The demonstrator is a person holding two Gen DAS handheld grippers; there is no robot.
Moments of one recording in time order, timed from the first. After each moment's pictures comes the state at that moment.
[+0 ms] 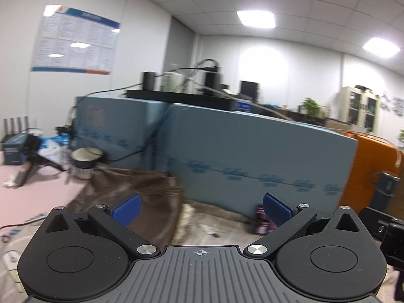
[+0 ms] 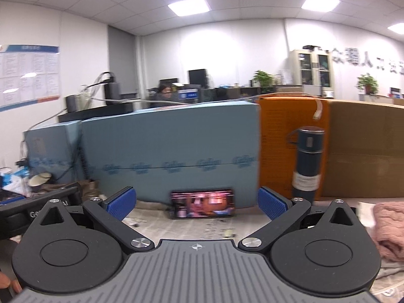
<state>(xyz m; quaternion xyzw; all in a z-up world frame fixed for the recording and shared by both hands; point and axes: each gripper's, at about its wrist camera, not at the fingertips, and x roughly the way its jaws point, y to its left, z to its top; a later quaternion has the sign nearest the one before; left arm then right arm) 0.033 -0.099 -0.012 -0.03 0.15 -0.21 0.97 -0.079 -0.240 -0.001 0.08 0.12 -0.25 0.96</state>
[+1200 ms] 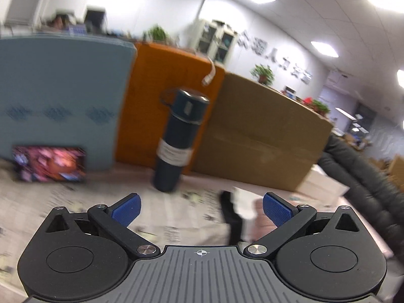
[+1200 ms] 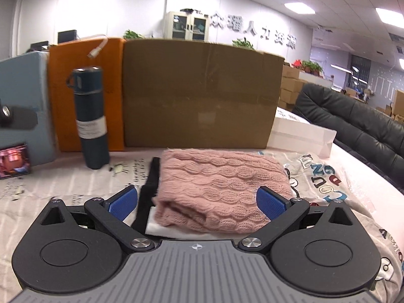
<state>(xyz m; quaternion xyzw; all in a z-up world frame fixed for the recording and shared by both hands) -0.018 -0.336 -0.027 -0.04 0.31 -0.56 0.77 -0.226 -0.431 -0.068 0.10 0.23 -0.54 0.81</state>
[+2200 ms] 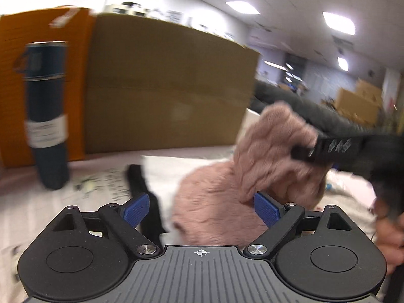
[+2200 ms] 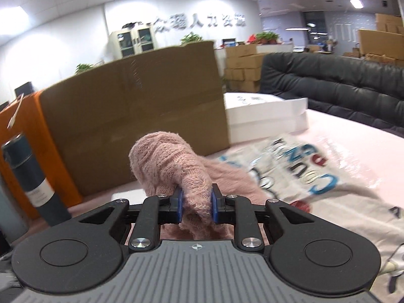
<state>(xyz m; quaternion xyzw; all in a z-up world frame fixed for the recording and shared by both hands) -0.104 -0.462 -0.102 0.10 0.24 -0.70 0.67 -0.301 -0.529 -0.057 0.22 0.12 -0.59 0.76</state>
